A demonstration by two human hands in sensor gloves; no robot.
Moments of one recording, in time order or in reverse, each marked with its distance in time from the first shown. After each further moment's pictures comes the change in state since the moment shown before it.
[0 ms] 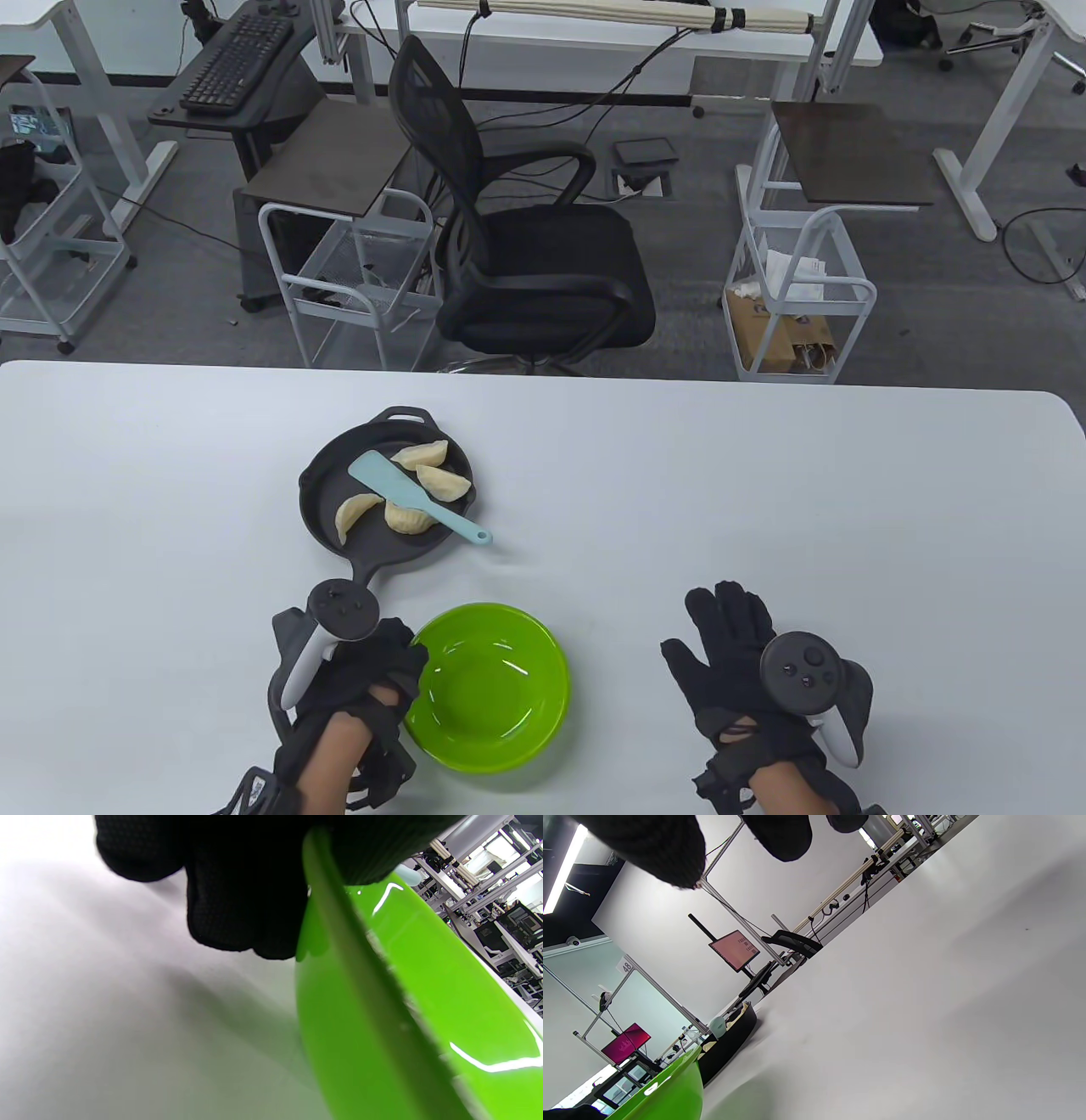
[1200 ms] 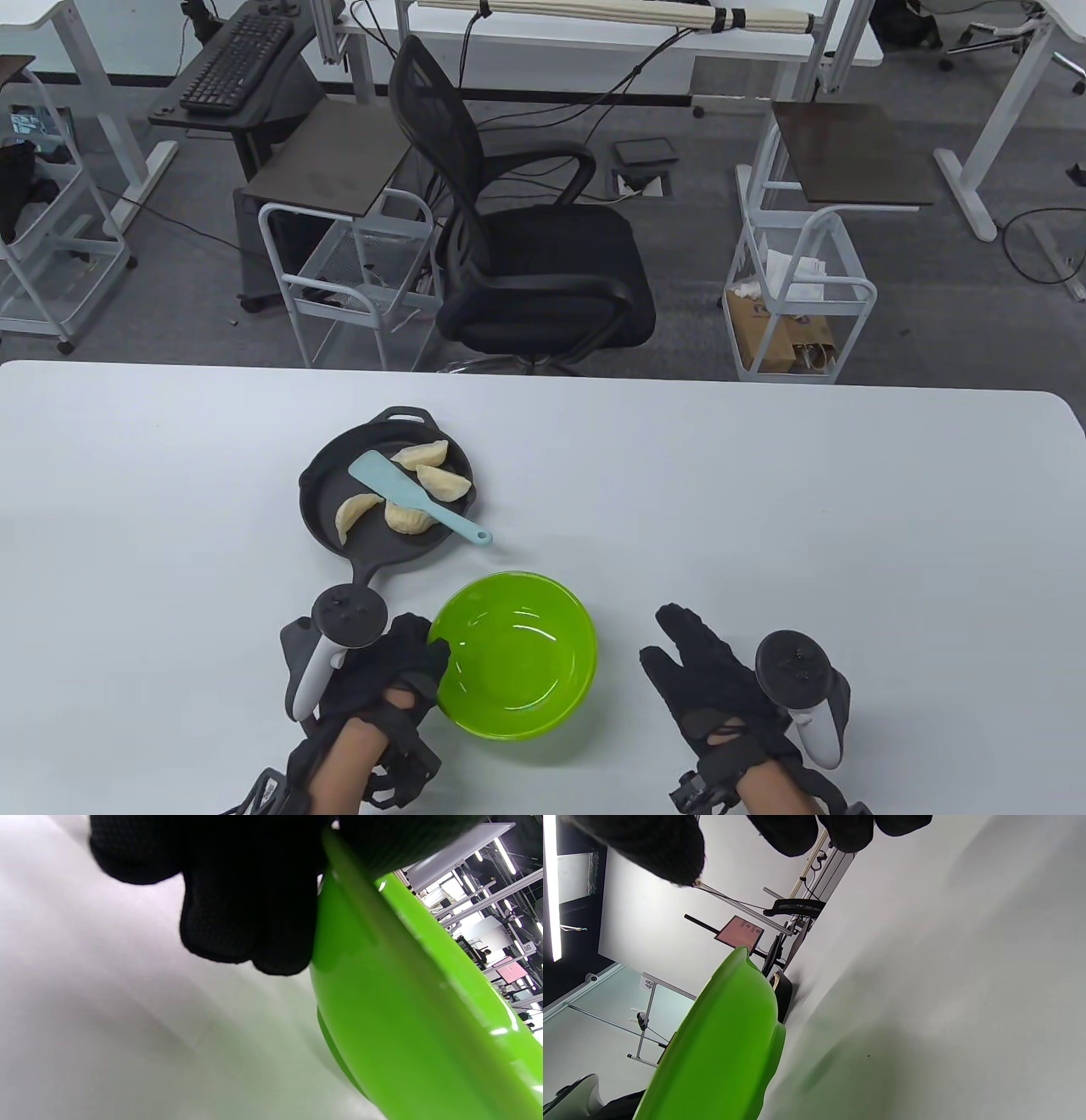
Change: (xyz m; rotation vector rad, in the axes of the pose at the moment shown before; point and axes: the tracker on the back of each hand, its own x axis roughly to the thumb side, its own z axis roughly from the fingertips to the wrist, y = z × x) left_hand 0.009 -0.014 -0.001 0.016 -0.111 0.143; right_hand 0.001 0.025 0.000 0.166 0.064 -0.298
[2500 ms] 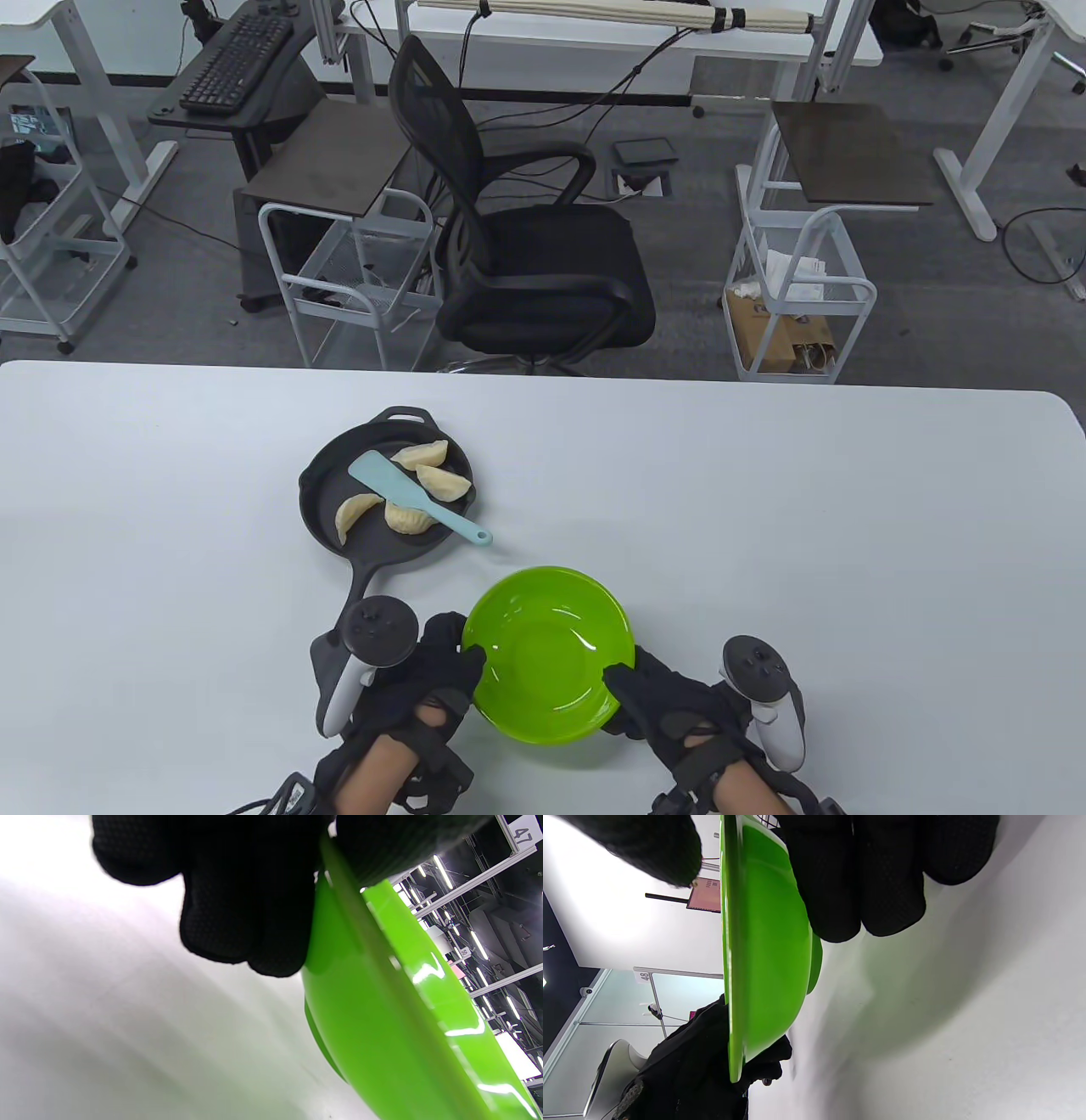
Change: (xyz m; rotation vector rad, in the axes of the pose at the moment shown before) left_hand 0.019 -0.027 0.007 0.032 -0.139 0.019; right_hand -0.008 0.041 -0.003 0.244 0.155 -0.284
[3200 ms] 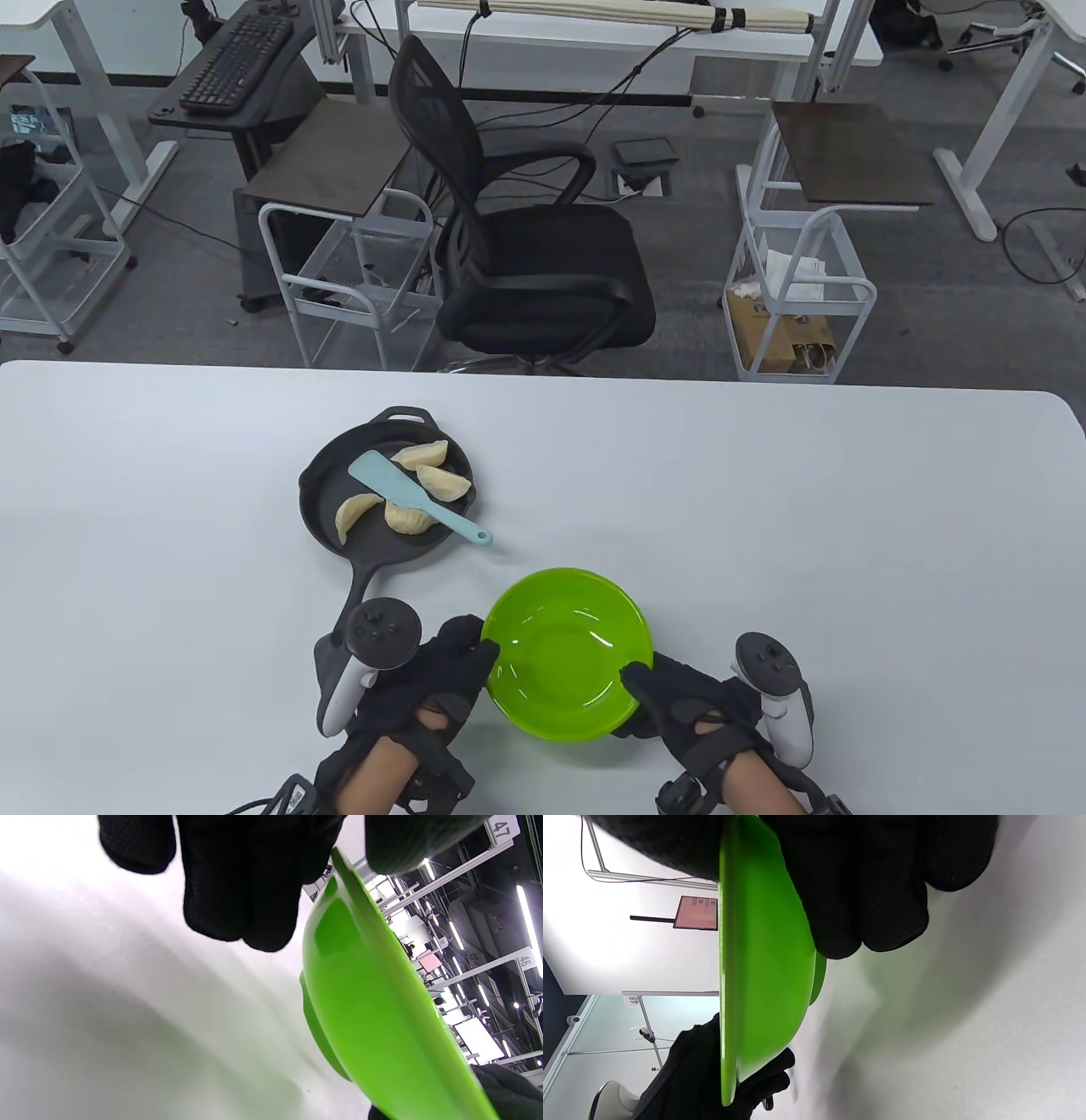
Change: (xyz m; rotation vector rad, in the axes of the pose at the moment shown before) left_hand 0.001 -0.002 -0.001 -0.055 -0.059 0.018; right_hand -0.004 -0.014 -0.001 -0.040 0.054 -0.068
